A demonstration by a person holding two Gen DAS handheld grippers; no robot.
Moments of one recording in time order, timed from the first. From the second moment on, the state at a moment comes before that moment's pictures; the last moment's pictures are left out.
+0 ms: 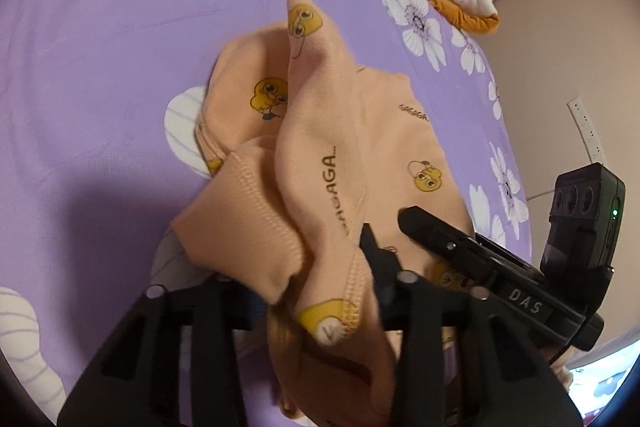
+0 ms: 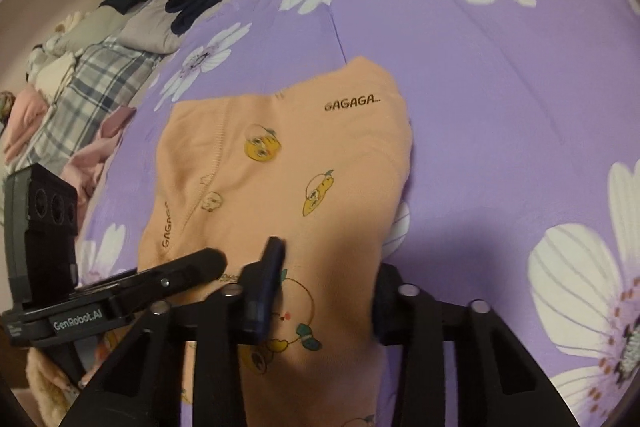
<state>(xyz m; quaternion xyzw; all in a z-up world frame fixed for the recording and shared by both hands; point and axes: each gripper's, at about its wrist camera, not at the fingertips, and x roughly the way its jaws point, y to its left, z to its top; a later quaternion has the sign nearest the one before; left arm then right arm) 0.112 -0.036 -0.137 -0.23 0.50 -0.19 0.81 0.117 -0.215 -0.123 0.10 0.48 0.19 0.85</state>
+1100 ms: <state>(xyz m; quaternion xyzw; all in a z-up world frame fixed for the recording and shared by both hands) 0.138 -0.068 -0.070 -0.15 0.41 -0.14 0.89 0.142 -0.253 -0.065 0.03 0.37 0.11 0.92</state>
